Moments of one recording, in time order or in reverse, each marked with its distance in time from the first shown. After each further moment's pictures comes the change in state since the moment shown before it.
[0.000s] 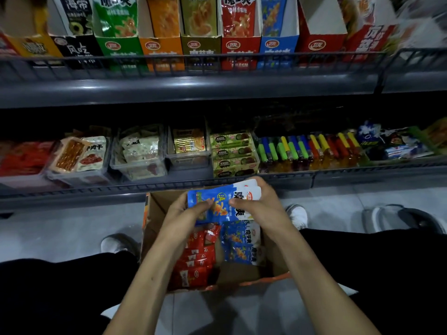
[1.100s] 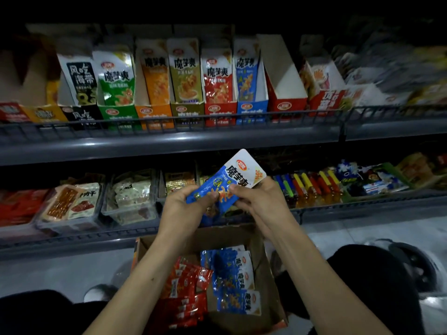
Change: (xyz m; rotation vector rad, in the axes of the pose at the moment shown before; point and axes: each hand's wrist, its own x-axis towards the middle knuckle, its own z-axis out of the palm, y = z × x) left_hand -0.002 0.098 0.061 0.216 0.011 0.362; right_hand 0.012 -0.107 -0.021 0.364 0.055 -0.144
